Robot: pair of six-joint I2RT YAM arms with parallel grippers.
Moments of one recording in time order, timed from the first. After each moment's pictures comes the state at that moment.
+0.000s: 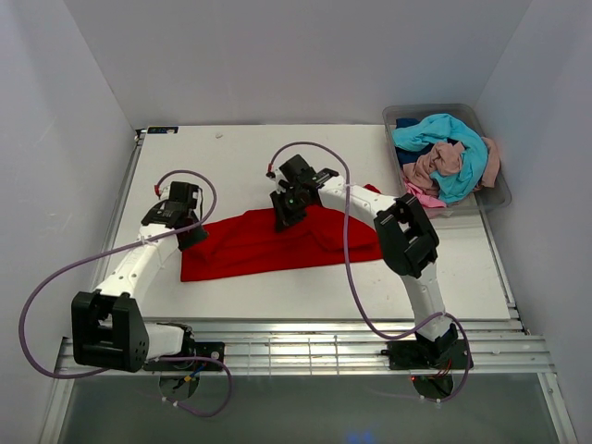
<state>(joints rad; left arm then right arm) -0.14 1.28 0.90 -0.69 -0.29 -0.57 0.74 2.16 1.73 -0.58 -0.38 0.25</state>
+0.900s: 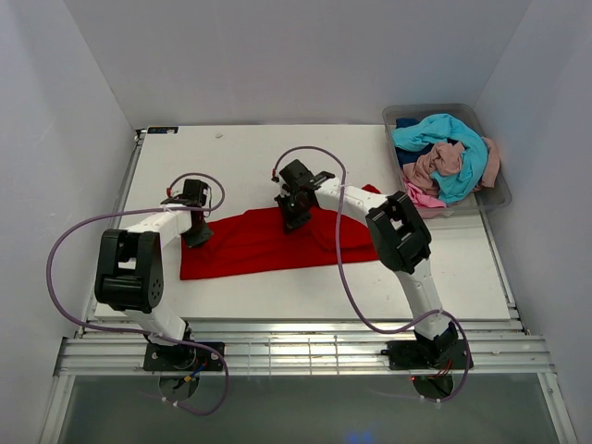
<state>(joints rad) -0.12 1.64 0.95 -0.55 -0.33 -0.56 0.73 2.23 1.76 -0.60 -0.25 0.25</state>
